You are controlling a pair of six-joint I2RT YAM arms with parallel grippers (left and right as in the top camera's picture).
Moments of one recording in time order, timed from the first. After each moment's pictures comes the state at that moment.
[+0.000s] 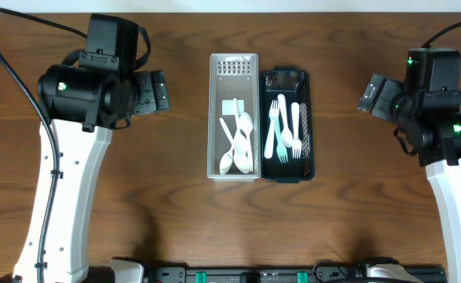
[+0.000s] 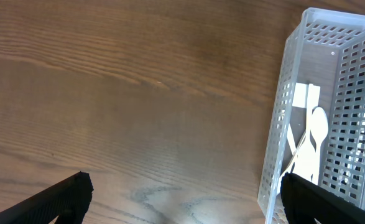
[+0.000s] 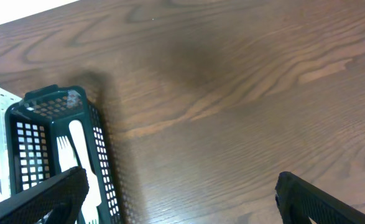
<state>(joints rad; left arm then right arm) -0.19 1.51 1.81 -1.39 -0.20 -0.30 0.06 1.30 1.42 -1.01 0.22 0.37</state>
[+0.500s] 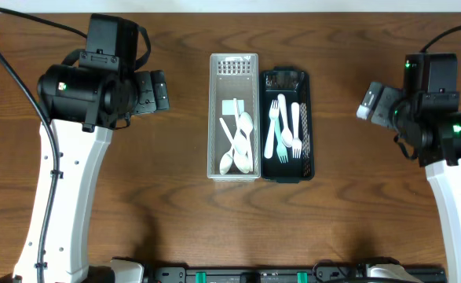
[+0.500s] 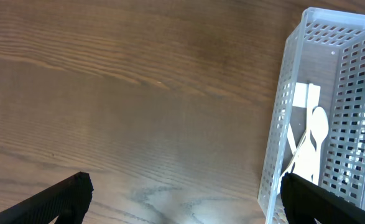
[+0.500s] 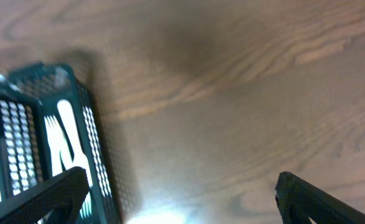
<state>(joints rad) -0.19 1.51 1.81 -1.39 -0.20 -0.30 0.06 1.29 1.41 -1.09 0.22 0.37</state>
